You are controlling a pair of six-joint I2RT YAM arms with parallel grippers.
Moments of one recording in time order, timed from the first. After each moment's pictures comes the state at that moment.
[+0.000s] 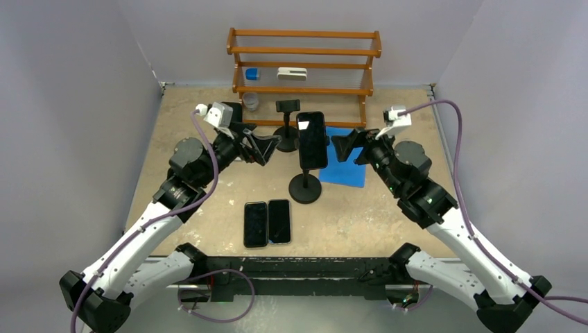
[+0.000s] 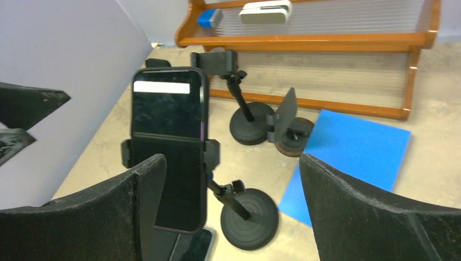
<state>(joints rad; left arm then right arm) -0.56 0.89 0.87 0.11 0.14 -0.35 0.66 0.86 0.99 -0.22 0.22 0.38</state>
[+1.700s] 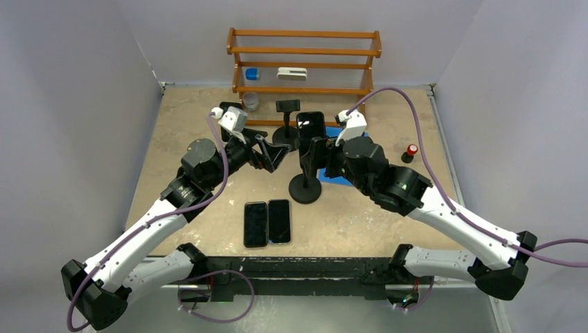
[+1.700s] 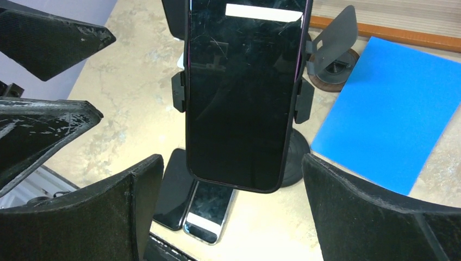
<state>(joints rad) -0.65 0.92 0.87 0.09 0.12 -0.35 0.96 1.07 1.19 -0.53 0.40 0.50</state>
